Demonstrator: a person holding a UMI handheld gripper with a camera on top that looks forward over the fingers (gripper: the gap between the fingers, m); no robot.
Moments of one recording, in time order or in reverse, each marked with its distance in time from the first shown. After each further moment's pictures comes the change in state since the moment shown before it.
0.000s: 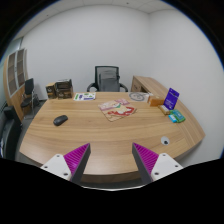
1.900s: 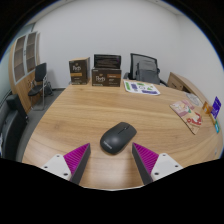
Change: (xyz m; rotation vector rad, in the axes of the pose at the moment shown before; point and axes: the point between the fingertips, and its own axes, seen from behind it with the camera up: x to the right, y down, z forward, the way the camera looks) arm -0.356 -0.008 0.274 -0.064 -0.138 -0.095
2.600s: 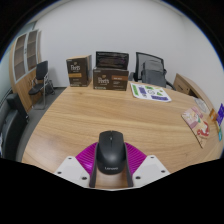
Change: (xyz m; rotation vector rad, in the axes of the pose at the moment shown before) arm -0.013 -0.040 0.062 -0.018 -0.031 -0.025
